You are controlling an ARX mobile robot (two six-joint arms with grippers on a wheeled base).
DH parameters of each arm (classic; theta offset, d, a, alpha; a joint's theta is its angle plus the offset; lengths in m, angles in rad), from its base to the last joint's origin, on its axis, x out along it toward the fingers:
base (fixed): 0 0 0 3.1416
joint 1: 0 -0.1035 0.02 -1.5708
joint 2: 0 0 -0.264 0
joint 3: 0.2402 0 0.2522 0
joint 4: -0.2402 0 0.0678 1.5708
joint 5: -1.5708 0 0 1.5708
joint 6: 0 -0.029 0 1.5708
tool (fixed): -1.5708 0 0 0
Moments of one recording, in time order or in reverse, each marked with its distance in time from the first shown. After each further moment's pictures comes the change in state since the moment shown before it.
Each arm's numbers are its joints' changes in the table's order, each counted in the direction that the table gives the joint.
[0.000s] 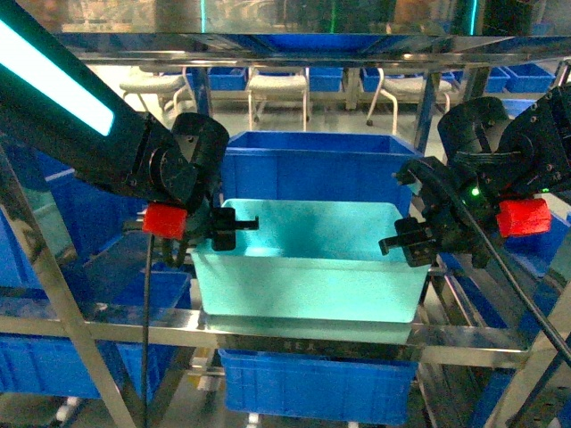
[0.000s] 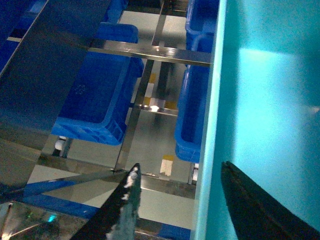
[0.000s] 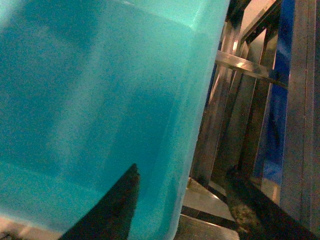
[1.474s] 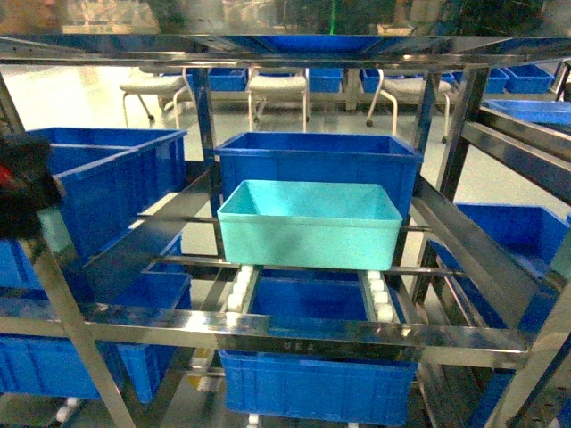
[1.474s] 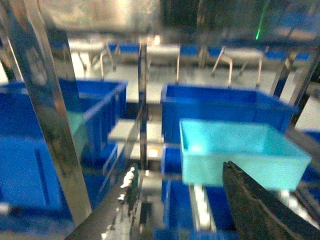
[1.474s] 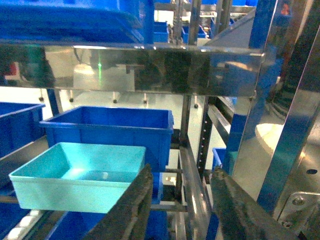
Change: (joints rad) left arm 0.010 1.183 -1.452 1.131 0.067 -0.187; right arm 0.042 1.038 -1.247 1.164 0.138 -0.098
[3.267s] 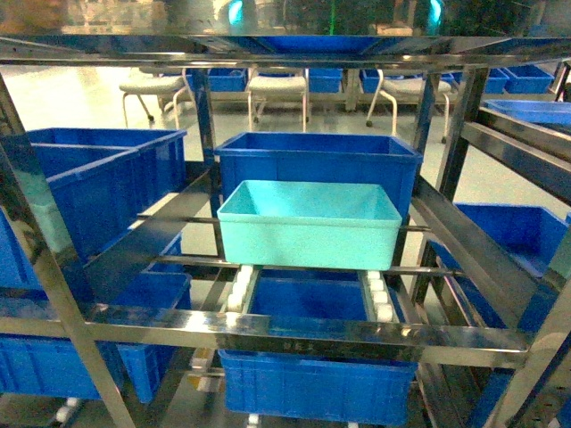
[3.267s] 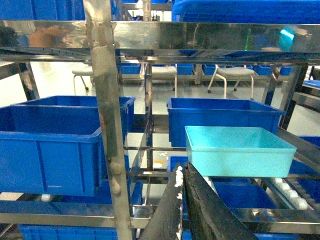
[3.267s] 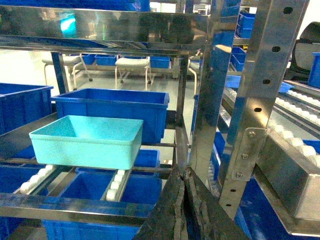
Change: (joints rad) left arm -0.235 1.089 -0.279 -0.742 0.248 -0.050; right arm 0.143 1.069 -0.350 -0.732 -0.158 0.007
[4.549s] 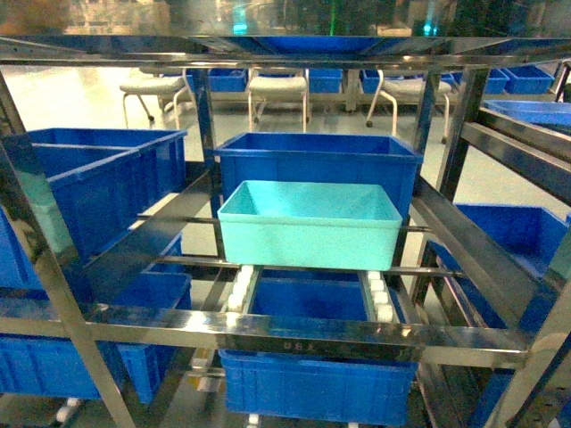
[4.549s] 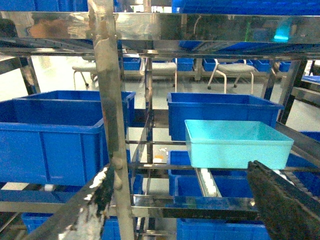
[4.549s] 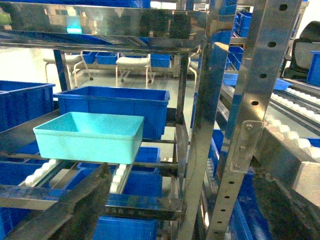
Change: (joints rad) left arm 0.000 0.273 0.000 -0.290 0.000 0.000; right arm 0.000 0.307 0.001 -0.317 0.000 0.001
